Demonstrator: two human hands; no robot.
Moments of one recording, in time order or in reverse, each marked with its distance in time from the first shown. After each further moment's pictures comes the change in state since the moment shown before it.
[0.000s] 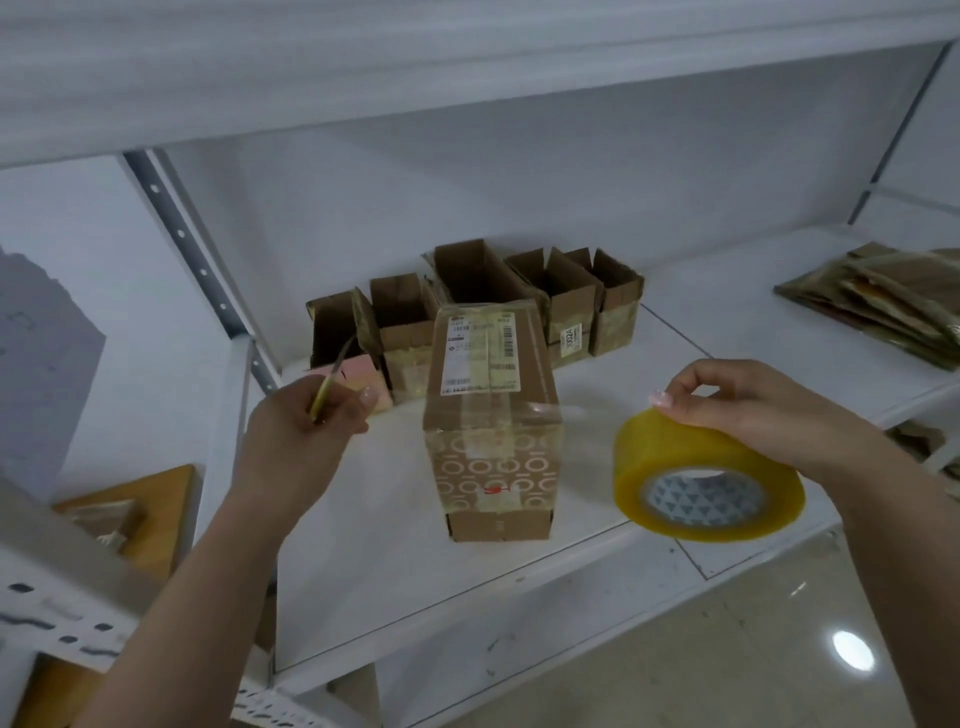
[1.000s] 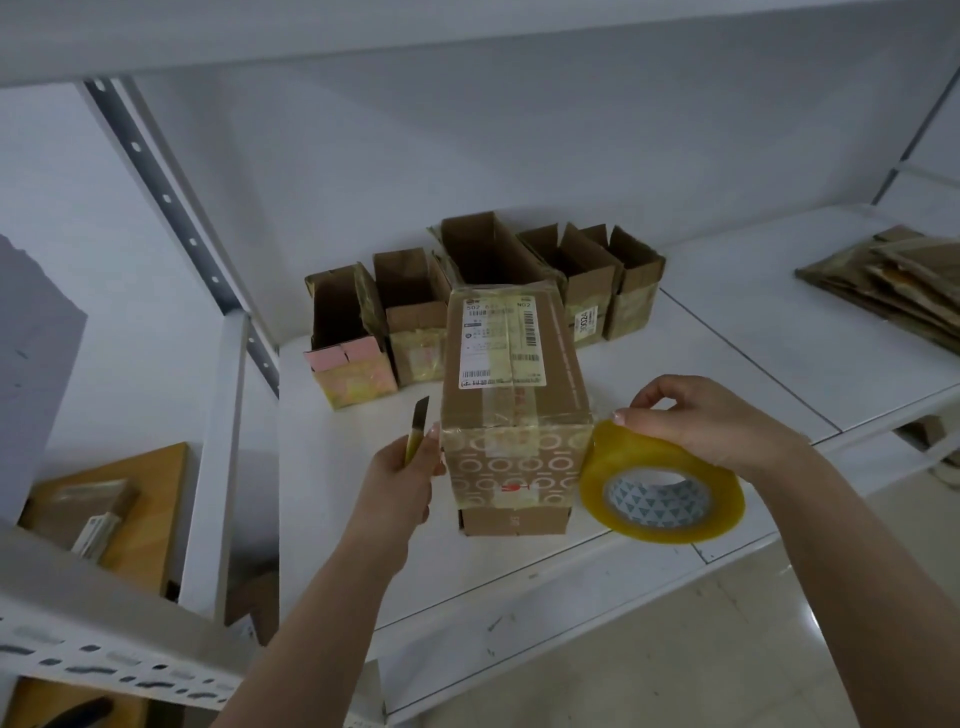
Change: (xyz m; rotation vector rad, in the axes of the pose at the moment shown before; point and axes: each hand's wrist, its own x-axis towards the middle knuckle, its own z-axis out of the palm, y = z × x) left_hand -0.003 -0.047 0.083 -0.489 -0.238 -0.389; right_hand 0.060 0.025 0.050 -0.081 -0.045 0.153
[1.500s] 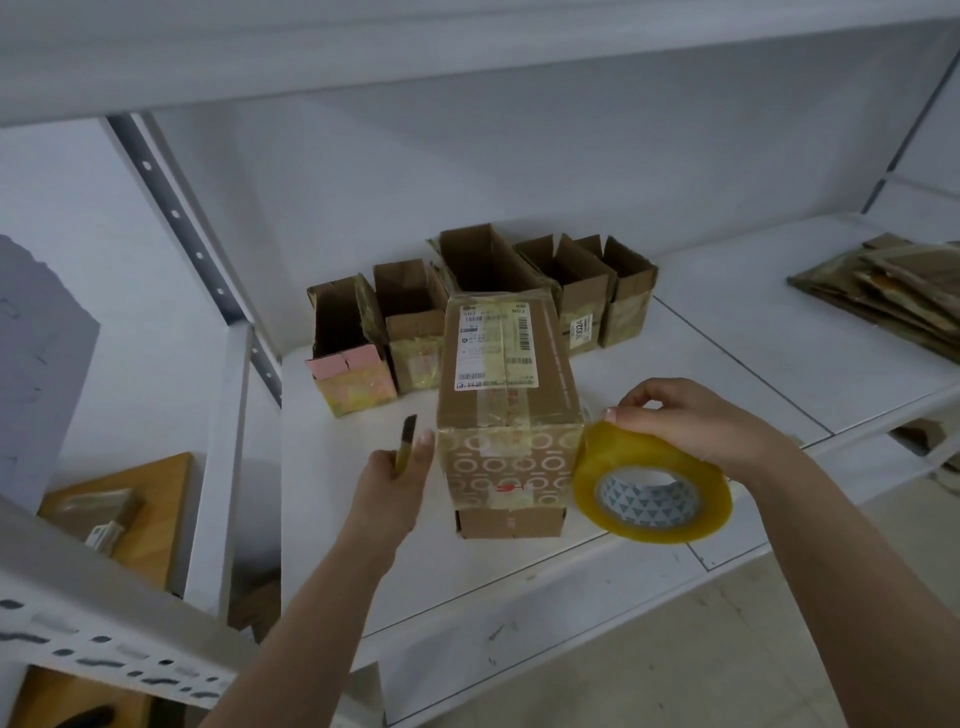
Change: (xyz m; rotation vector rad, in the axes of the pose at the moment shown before) left_hand 0.004 -0.007 -0.005 0.175 0.037 0.006; right_hand -0.002 -0.005 0.001 0.021 -0.021 -0.001
